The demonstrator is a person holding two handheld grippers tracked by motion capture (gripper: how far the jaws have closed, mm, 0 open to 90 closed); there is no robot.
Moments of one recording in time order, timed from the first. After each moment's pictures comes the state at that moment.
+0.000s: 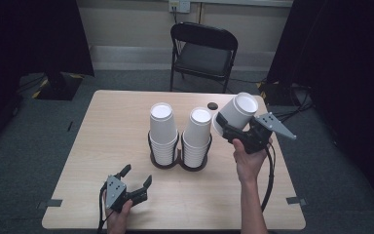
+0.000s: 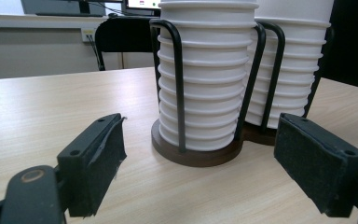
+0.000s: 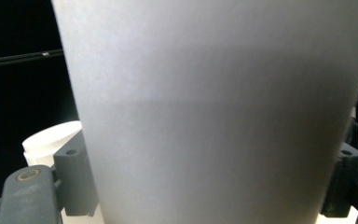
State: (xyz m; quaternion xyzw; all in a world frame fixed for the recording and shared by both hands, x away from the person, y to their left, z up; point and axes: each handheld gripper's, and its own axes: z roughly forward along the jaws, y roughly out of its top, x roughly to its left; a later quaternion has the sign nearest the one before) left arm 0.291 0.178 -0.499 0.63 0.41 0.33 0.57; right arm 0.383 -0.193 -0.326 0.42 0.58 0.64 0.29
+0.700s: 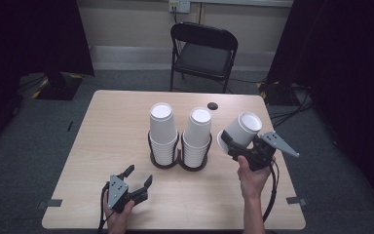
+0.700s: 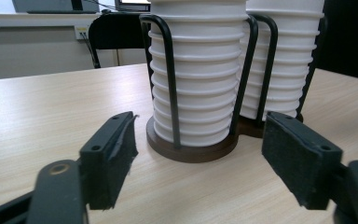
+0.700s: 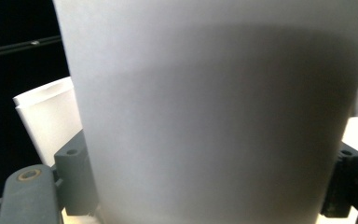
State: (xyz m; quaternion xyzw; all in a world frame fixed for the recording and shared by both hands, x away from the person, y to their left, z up) left arm 0.290 0.173 -0.498 0.65 0.39 0.34 0.55; right arm 0.360 -0.209 -0.366 0.46 0.58 0.62 0.25
